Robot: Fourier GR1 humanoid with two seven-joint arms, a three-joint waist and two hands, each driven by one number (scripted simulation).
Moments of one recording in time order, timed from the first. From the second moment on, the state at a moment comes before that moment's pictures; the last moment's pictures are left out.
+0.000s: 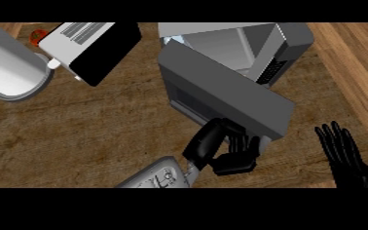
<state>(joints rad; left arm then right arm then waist) -0.57 0.00 -0.90 -1.21 0.22 0.39 0.02 0.21 -0.34 -0.04 -1.38 -0.29 0.43 -0.75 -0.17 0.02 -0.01</state>
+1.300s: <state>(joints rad) -0.85 0.00 -0.69 -0.91 0.59 0.59 -0.26 0.25 -0.45 0.02 -1.68 -0.50 0.52 -0.56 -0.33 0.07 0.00</state>
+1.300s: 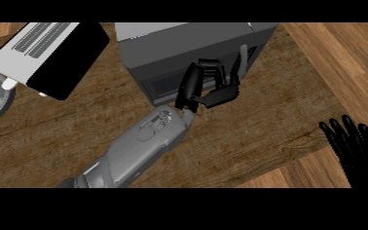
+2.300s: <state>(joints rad) -0.85 0.00 -0.69 -0.88 0.69 0.65 -0.41 0.26 -0.52 -0.01 -1.80 -0.63 0.57 -0.50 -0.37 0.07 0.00</state>
